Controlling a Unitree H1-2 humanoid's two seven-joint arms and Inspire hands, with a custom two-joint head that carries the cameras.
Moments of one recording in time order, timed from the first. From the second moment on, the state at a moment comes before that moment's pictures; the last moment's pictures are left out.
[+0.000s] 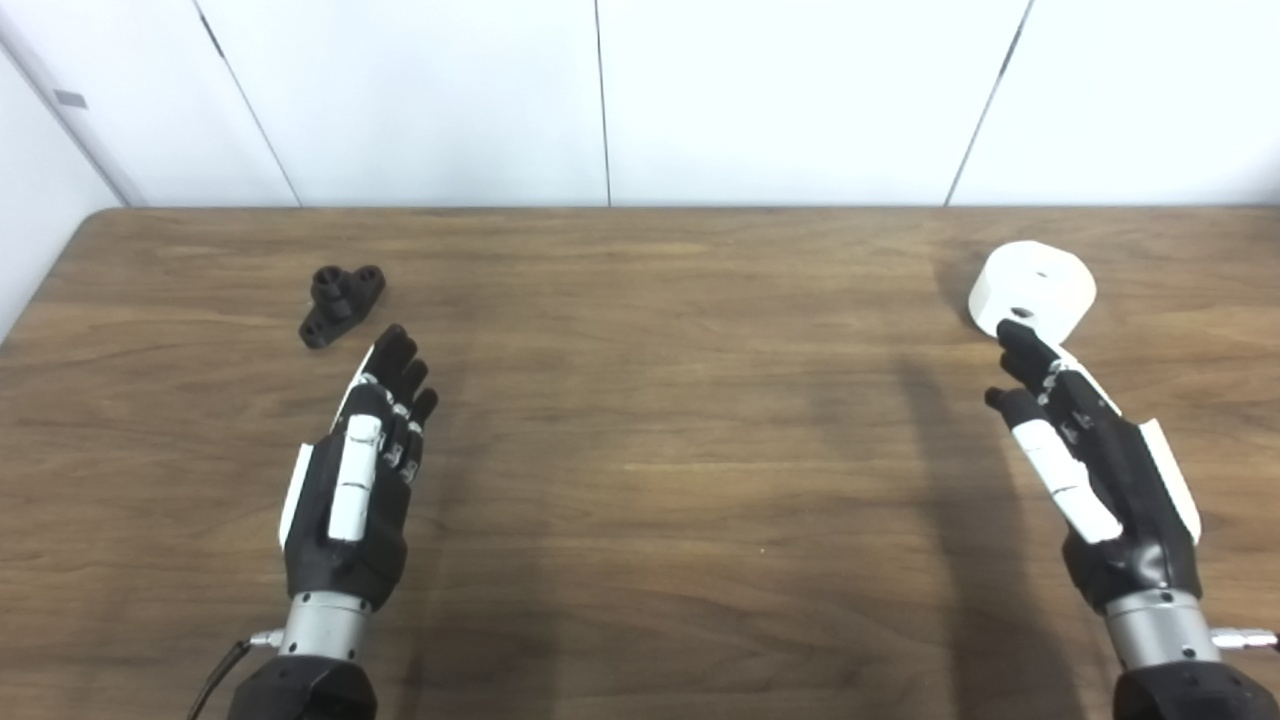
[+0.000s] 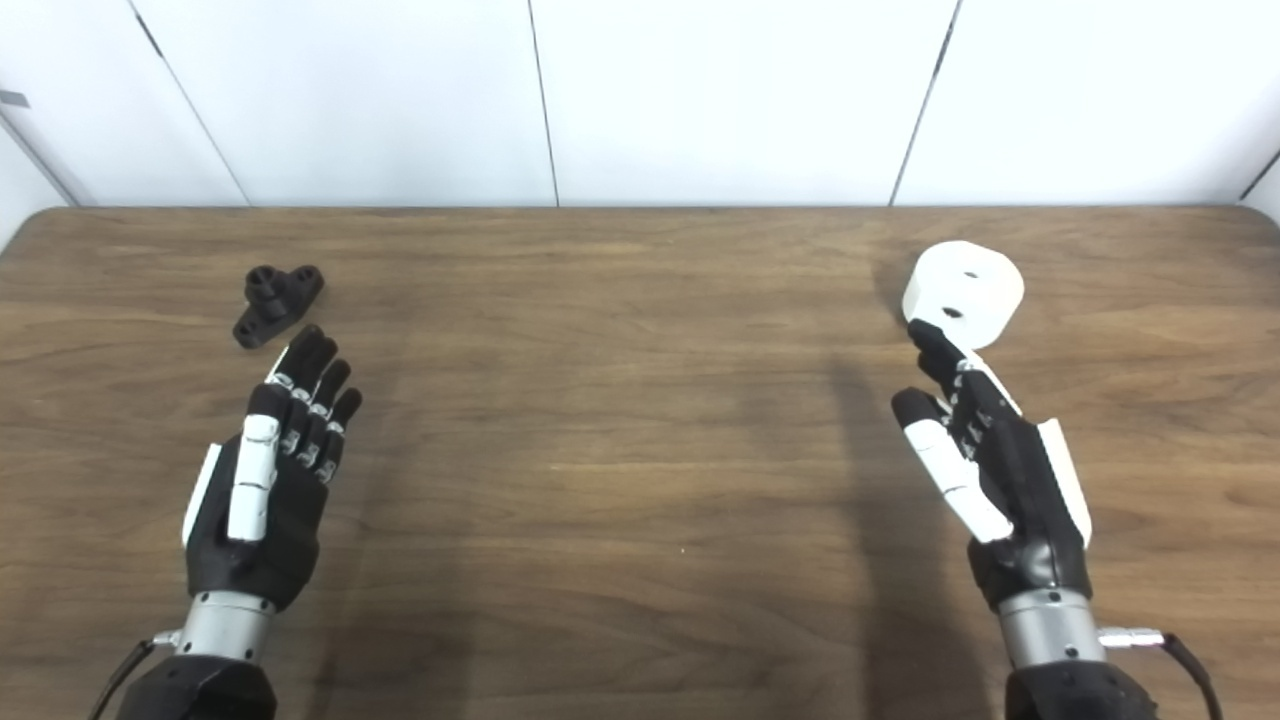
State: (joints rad) left arm 0.20 0.03 0.14 -0.44 -0.36 0.17 -0.09; right arm 0.21 -0.09 -0.13 -0.62 -0.02 0.33 0.08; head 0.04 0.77
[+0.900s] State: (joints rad) left arm 0.13 0.18 0.18 -0.61 0.07 0.21 -0.05; right arm 0.21 -0.09 -0.11 -0.46 0.00 0.19 0.08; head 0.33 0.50
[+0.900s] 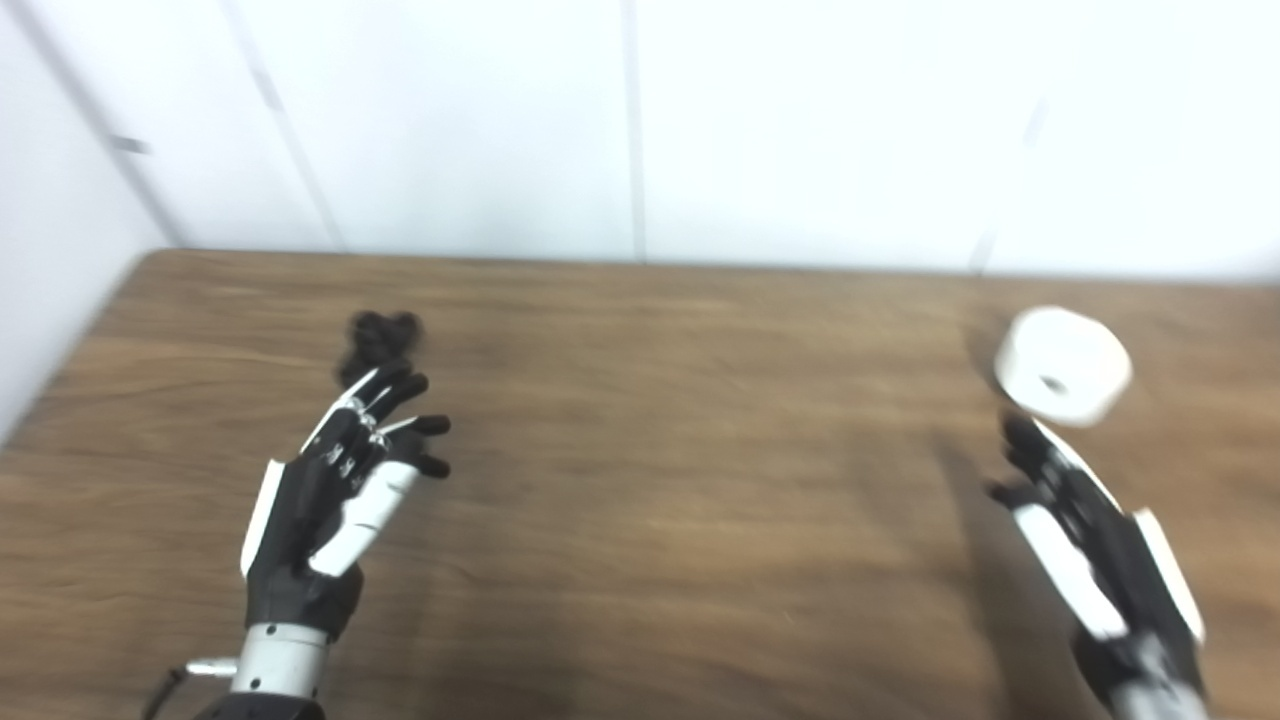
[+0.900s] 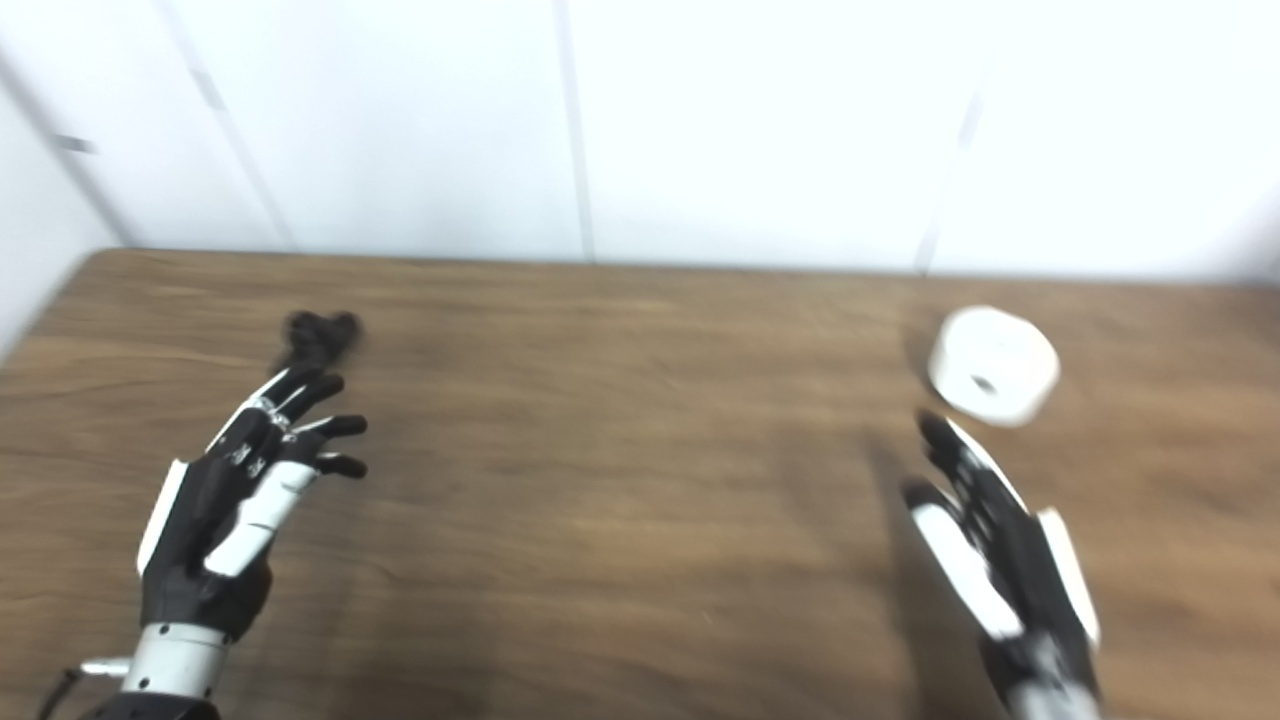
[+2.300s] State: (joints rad) left arm -0.16 0.31 0.14 -0.03 1.03 0.47 -0.23; right arm 0.19 -0.12 -0.18 -0.30 0.10 0.11 0.10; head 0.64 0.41
